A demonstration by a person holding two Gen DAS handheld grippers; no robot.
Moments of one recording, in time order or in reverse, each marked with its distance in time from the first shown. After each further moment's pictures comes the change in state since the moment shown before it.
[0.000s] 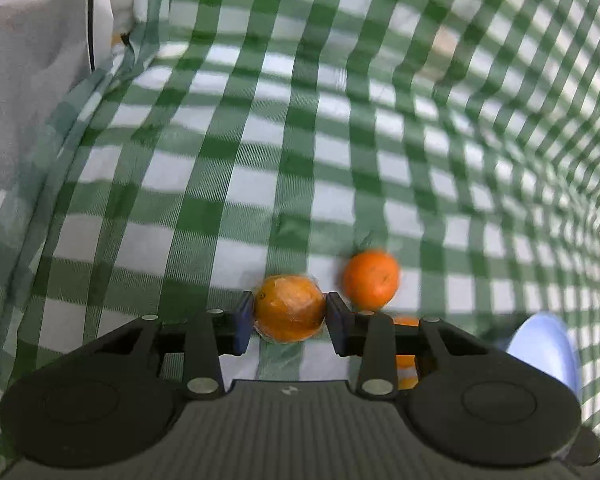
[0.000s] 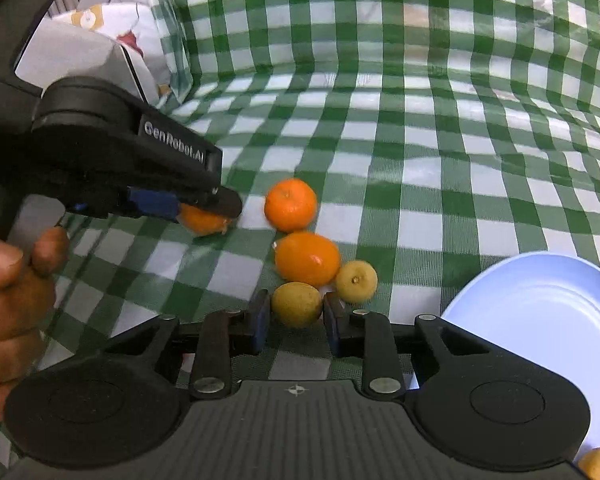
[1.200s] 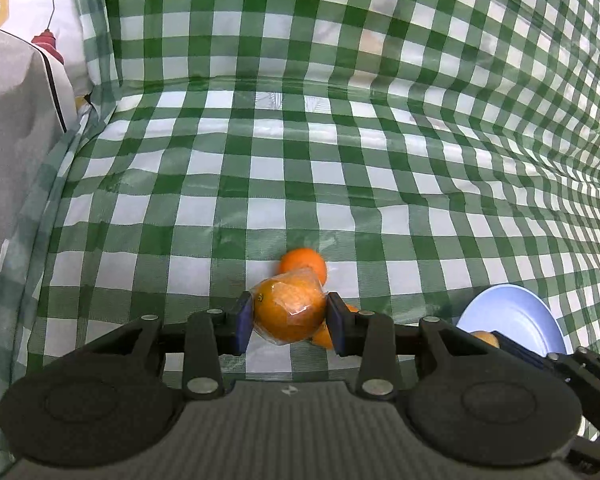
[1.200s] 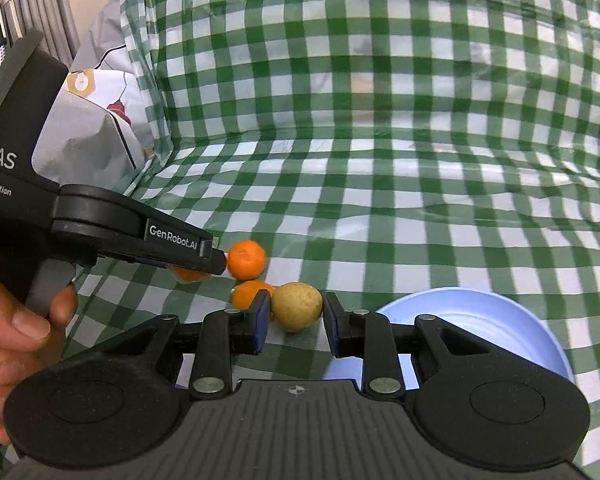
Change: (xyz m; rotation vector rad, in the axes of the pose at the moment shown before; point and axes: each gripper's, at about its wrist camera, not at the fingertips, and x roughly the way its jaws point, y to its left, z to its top) left arm -0.033 -0.052 -0.008 0.140 -0.081 0.012; right arm -0.074 -0.035 0.005 0.028 -0.160 -0.051
